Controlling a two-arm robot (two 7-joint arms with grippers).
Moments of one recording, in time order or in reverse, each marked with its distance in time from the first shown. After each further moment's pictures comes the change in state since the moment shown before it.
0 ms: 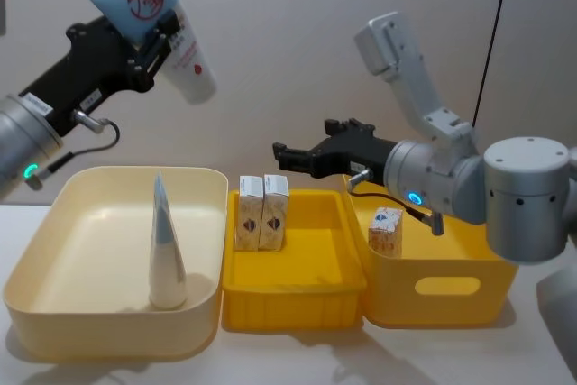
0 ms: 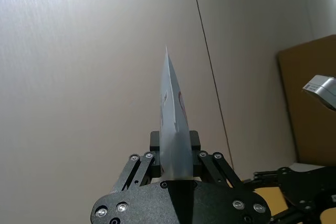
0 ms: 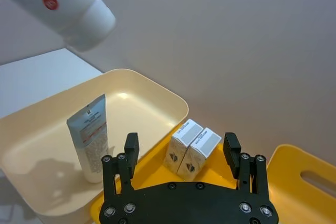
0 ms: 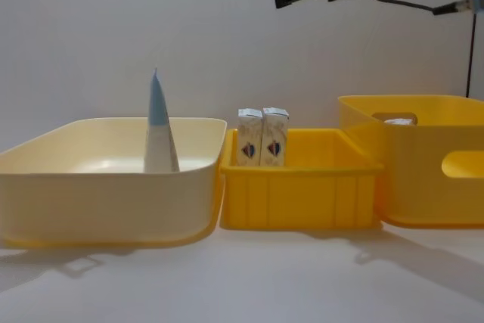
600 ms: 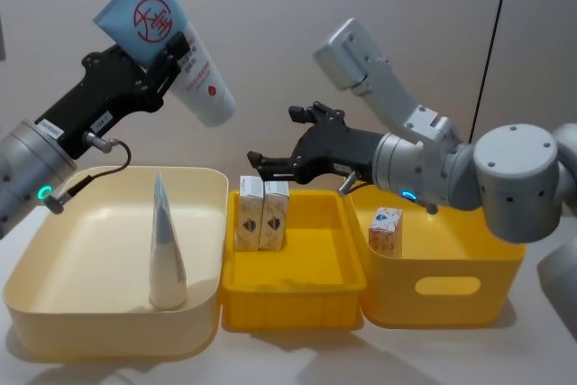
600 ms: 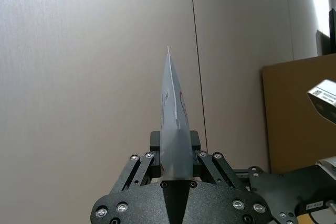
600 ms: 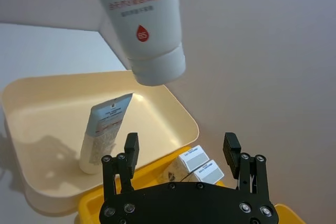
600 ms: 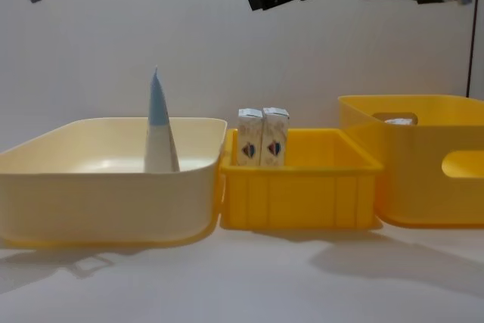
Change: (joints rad) left arm 0.014 -0.032 0.000 0.066 -0.115 -0.011 -0.059; right arm 0.106 0.089 -0.152 0.103 -0.078 -0.268 0.191
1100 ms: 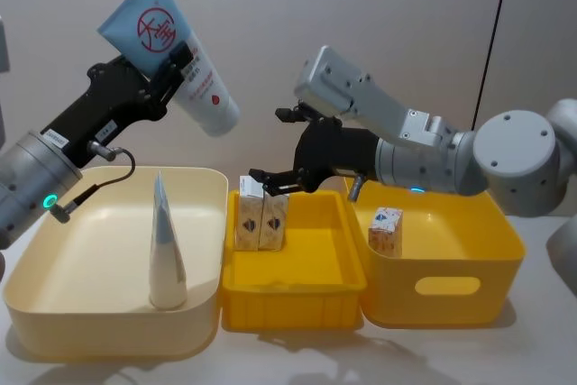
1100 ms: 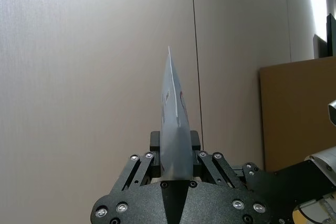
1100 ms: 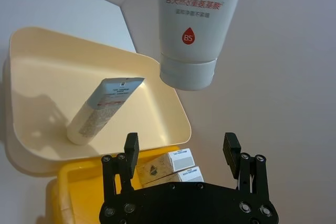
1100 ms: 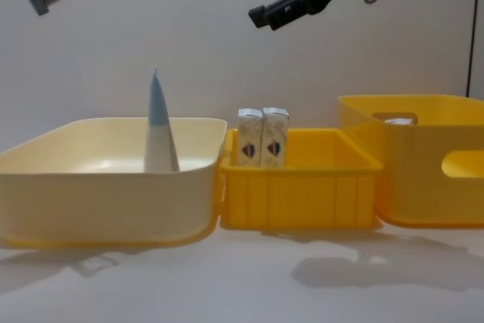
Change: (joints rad) left arm 0.006 -0.003 0.011 0.020 -0.028 -0.008 -0.005; right arm 0.100 0.062 -0.120 0.080 -0.101 -0.202 0.113
